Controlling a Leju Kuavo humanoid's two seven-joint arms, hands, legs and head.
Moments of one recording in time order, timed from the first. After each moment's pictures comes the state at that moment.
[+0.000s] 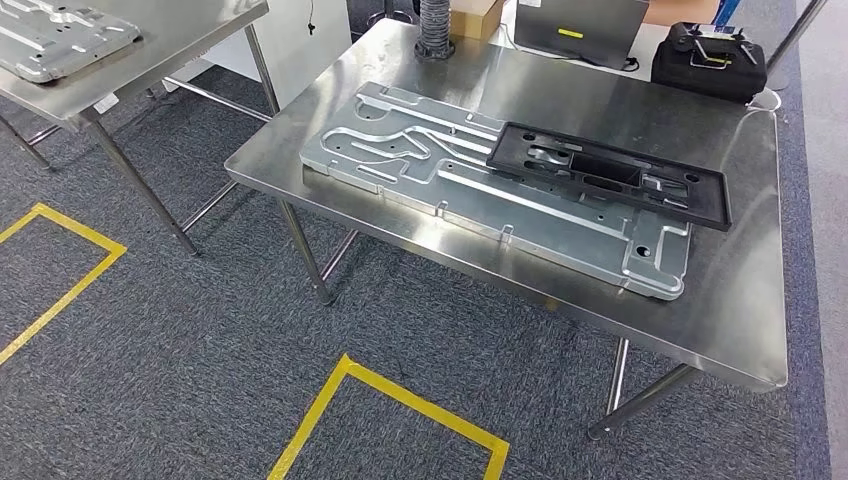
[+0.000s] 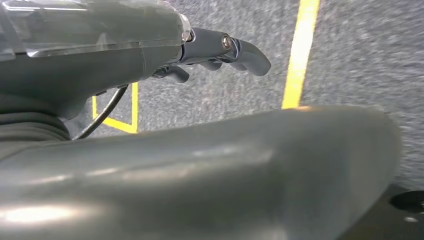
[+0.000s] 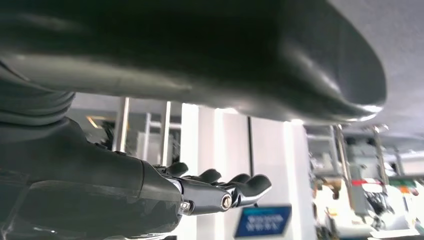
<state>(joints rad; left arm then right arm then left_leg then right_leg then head) -0.08 -0.19 1.09 -0.19 -1.28 0.11 -0.11 -0.03 -0.44 -1.46 -0.88 1.20 -0.14 -0.47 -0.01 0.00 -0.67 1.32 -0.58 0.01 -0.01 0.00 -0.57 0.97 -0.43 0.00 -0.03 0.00</state>
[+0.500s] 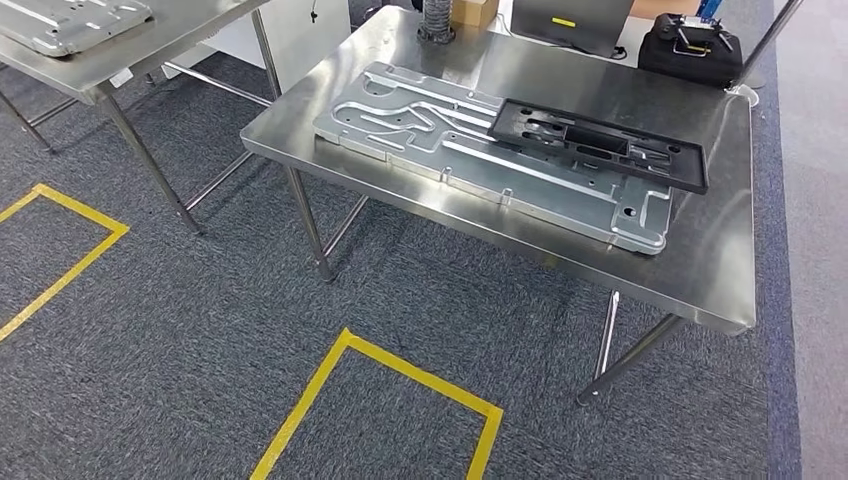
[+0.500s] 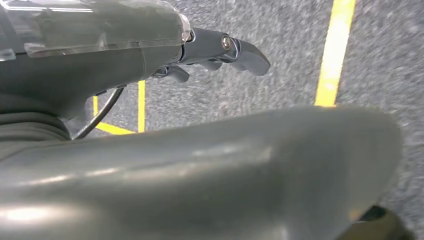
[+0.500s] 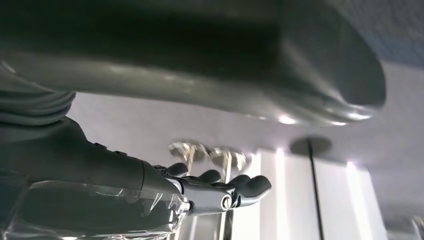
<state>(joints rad) -0.09 -0.18 1.09 -0.19 -1.31 0.12 -0.12 -0.05 -0.29 -1.47 -0.57 1.23 -0.23 -0.37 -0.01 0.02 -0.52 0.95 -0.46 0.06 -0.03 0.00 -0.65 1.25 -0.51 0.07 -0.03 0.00</state>
